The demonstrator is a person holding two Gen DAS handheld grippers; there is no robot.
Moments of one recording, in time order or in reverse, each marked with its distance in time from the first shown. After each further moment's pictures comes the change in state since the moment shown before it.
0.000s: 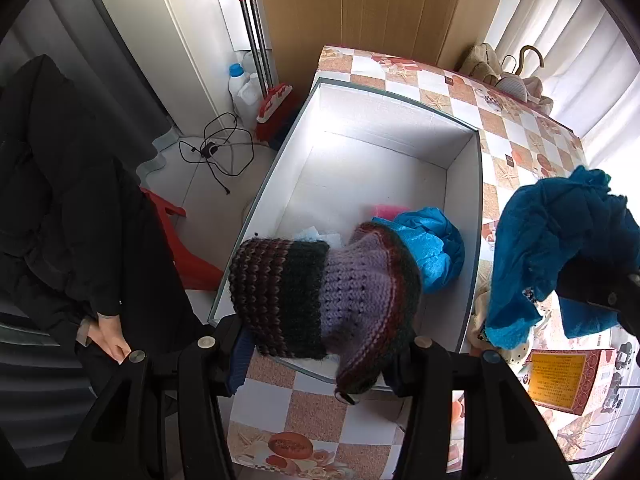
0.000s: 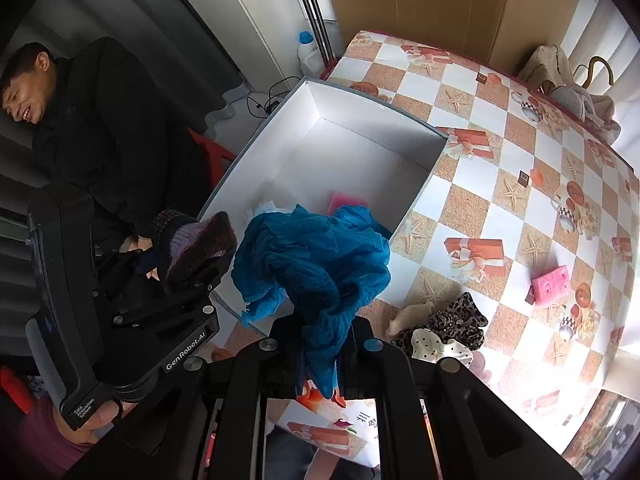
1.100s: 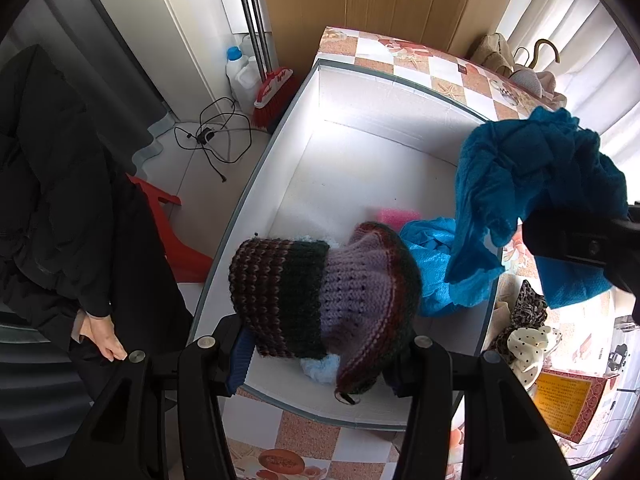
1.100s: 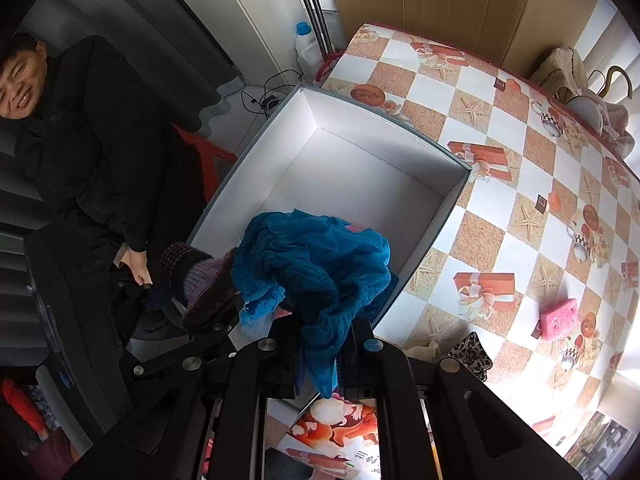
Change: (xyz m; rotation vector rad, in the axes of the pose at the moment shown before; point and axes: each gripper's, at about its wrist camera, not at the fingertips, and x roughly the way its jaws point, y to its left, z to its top) left arm 0.034 -0.001 0.025 -0.004 0.063 -0.001; right arm 0.035 -0.004 0.050 0.002 0.039 -0.012
